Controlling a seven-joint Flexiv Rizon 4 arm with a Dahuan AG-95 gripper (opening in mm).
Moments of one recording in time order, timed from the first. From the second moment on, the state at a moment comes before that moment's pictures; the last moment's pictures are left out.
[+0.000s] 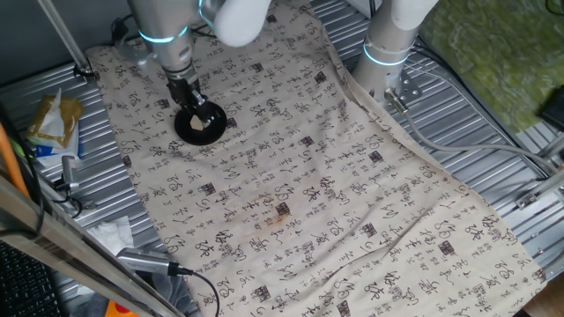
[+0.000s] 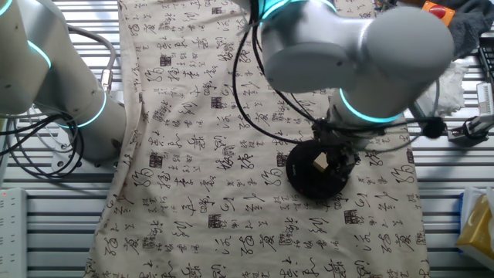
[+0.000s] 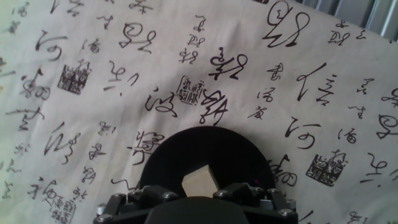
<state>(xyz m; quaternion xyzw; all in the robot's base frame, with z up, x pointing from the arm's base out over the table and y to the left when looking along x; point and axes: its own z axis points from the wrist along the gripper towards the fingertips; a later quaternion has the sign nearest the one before) 0.536 -0.087 0.072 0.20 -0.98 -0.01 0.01</state>
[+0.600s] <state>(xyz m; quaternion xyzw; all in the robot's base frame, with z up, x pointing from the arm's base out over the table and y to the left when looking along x) 0.536 -0.084 0.052 0.29 -0.96 0.00 0.00</state>
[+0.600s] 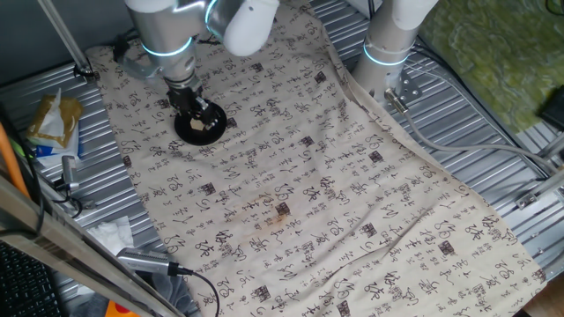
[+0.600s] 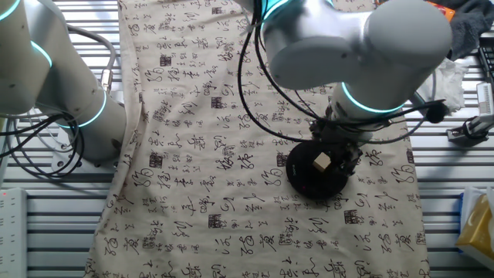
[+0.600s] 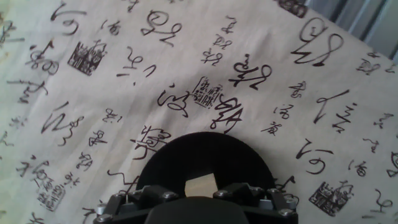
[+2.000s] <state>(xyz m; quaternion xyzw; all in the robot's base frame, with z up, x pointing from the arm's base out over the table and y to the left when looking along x) 0.534 -0.088 0.044 0.24 -0.97 0.00 -0.03</state>
